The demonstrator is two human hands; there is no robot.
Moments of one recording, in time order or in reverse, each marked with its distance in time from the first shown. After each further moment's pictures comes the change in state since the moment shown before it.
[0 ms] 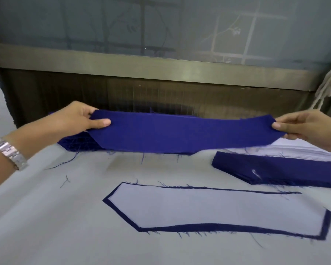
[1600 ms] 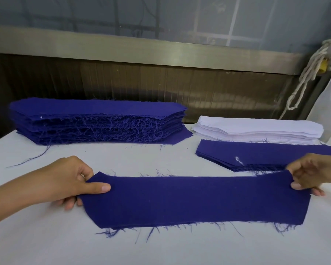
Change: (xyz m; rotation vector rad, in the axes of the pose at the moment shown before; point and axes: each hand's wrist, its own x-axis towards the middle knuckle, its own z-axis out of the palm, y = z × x) left_hand -0.070 -0.027 0.076 0.237 -0.426 -0.206; right_hand -0.018 0.253 -0.078 -0.086 -0.936 0.451
